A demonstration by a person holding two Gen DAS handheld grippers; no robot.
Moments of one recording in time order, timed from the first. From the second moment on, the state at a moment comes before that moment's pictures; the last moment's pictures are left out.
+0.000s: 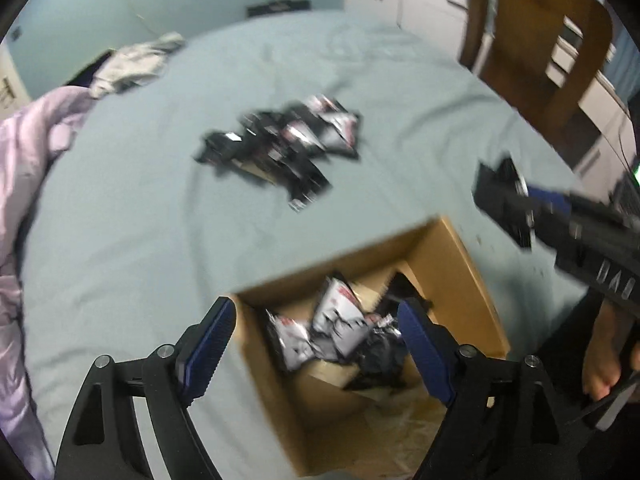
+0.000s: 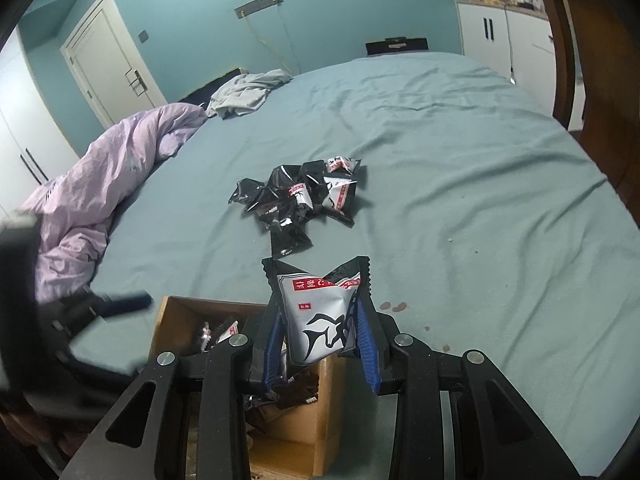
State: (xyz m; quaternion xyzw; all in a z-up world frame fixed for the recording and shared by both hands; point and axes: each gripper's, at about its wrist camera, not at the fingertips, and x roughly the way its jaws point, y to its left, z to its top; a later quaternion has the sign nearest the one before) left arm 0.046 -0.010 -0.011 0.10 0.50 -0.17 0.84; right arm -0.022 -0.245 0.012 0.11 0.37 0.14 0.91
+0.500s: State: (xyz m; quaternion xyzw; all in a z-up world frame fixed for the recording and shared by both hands) left arm 0.056 0.016 -0.015 0.10 0.51 -0.10 0.85; right arm -0.017 -0.203 0.002 0.02 0.43 0.20 0.88
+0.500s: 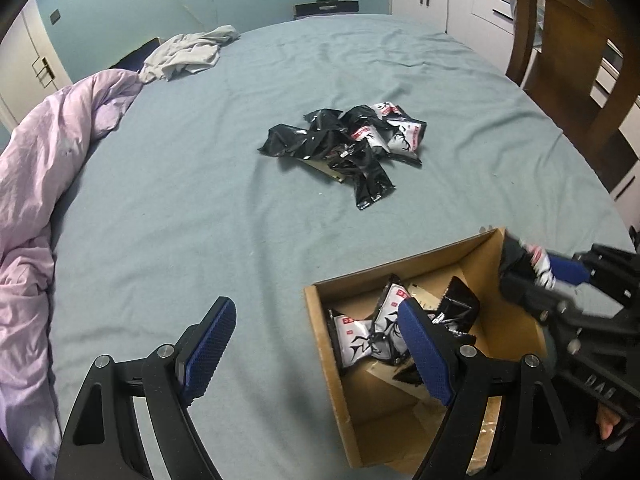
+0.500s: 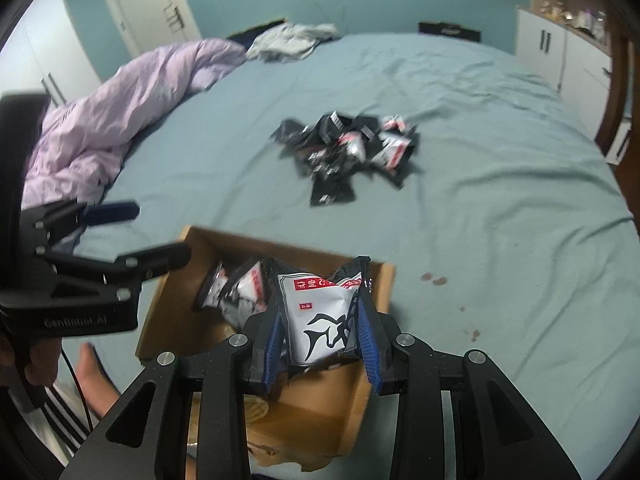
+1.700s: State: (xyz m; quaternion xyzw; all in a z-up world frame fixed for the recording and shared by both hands) left arm 0.048 0.005 -0.018 0.14 0.50 -0.09 0.85; right arm -0.041 -0.220 0.023 0.00 0.34 -0.04 0.94
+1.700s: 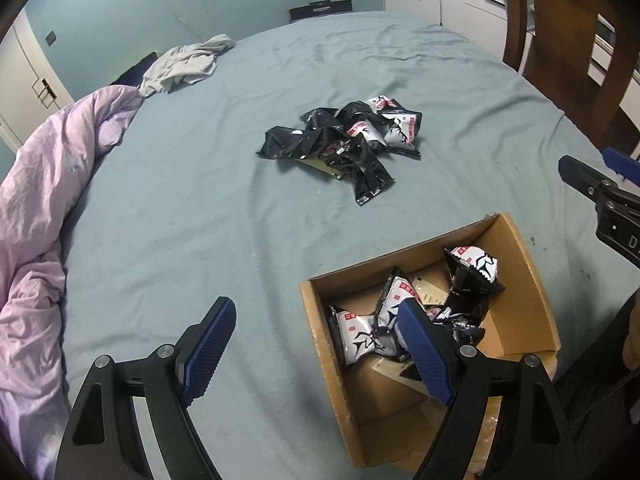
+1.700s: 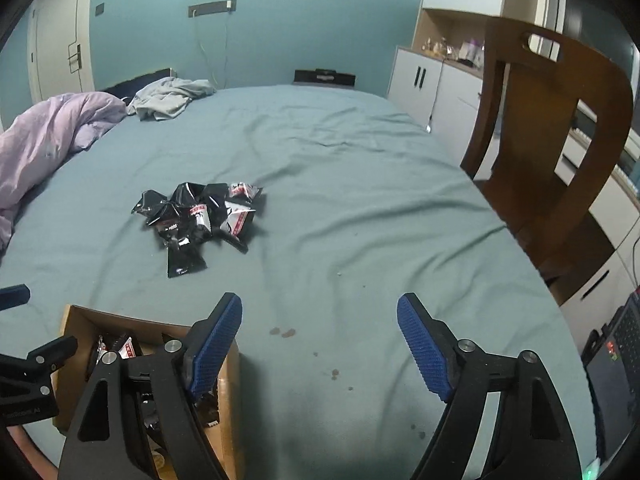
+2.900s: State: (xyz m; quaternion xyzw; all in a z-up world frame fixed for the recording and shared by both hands) left arm 0.093 0.018 -0.048 0.05 0.56 -0.10 0.82; right arm 0.210 -0.211 -0.063 0.11 0.50 0.13 0.85
